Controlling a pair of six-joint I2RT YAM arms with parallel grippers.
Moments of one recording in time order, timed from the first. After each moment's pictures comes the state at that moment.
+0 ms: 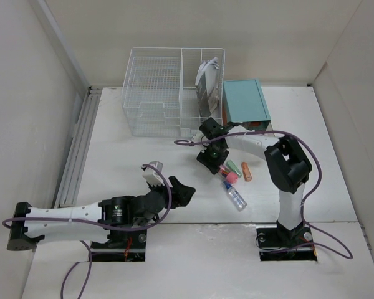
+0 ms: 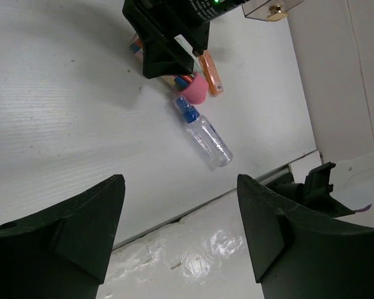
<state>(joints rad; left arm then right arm) -1.43 0.66 0.48 -0.28 -0.70 -1.11 0.66 1.97 1.40 -0.80 -0.13 -0.38</state>
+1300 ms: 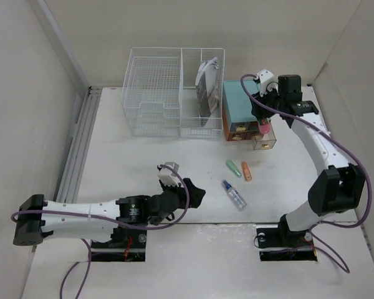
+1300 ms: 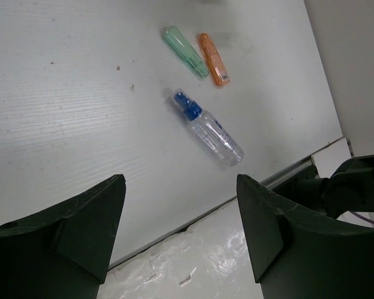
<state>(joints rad) -1.43 0.87 0.49 -0.11 -0.68 -1.02 0.12 1.55 1.47 -0.55 -0.23 -0.39</state>
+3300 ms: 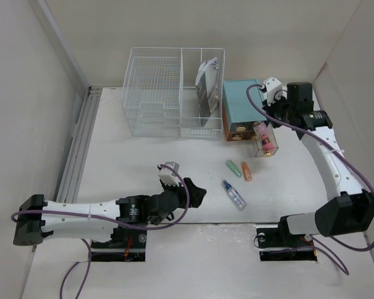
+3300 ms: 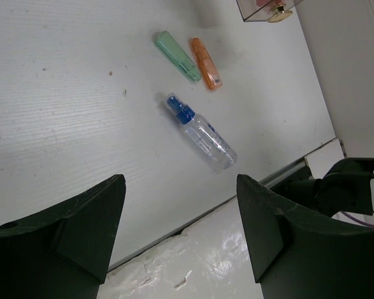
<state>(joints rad) -1.43 0.87 0.49 -0.07 -0.68 -1.00 0.12 1.36 1.37 -0.69 -0.18 -0.45</state>
